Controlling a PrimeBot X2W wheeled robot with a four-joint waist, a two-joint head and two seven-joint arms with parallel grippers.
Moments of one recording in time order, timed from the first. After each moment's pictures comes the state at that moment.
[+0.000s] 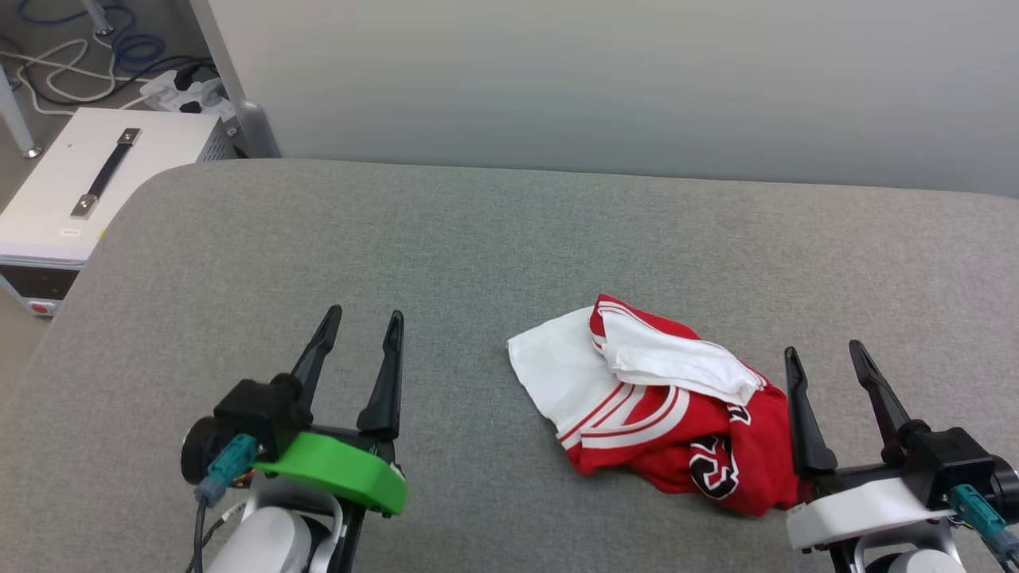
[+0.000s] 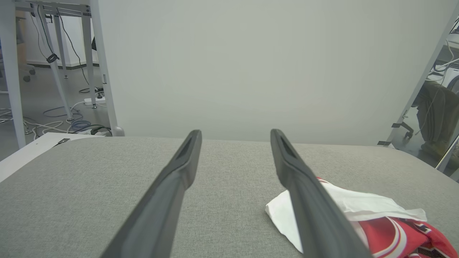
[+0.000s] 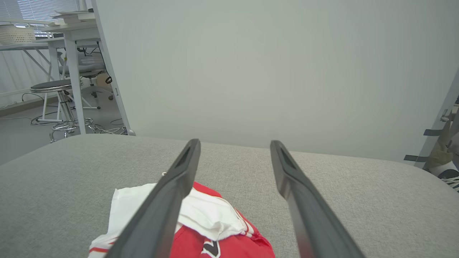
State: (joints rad) left arm -0.16 0.32 -0.41 0.05 -0.51 0.11 -0.26; right arm 0.03 -0.05 -0.01 -0.01 0.07 0.13 -0.26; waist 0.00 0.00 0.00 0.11
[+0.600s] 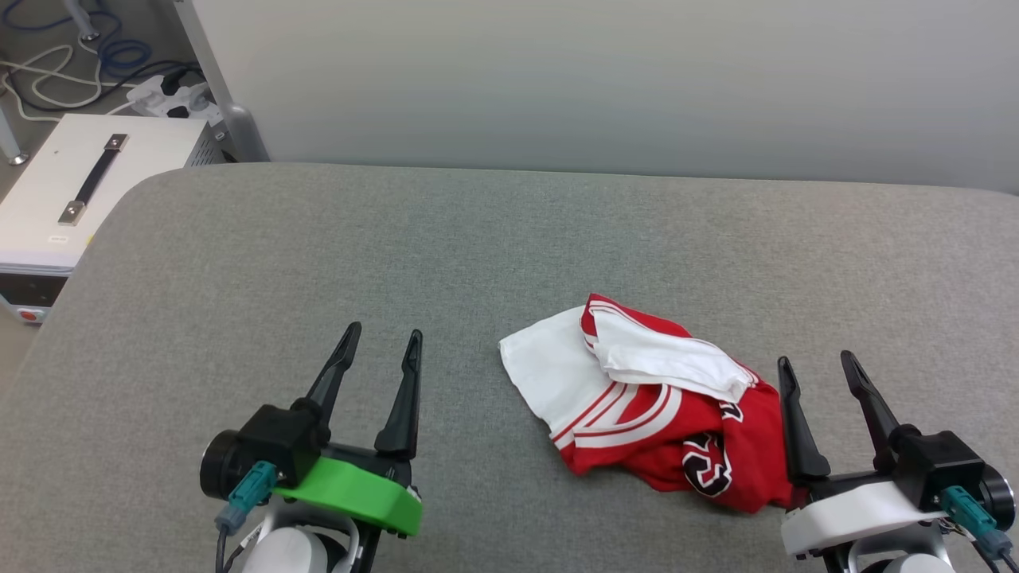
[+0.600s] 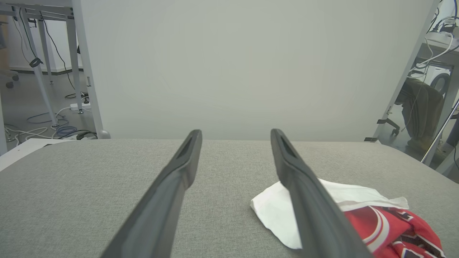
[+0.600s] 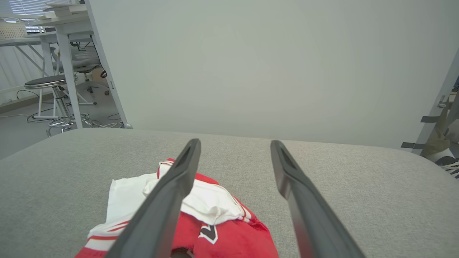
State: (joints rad) left arm -0.06 0.12 -0.21 0.06 -0.27 -0.09 -0.26; right arm 0.03 -0.05 0.00 0.02 0.07 0.13 -0.25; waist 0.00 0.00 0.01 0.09
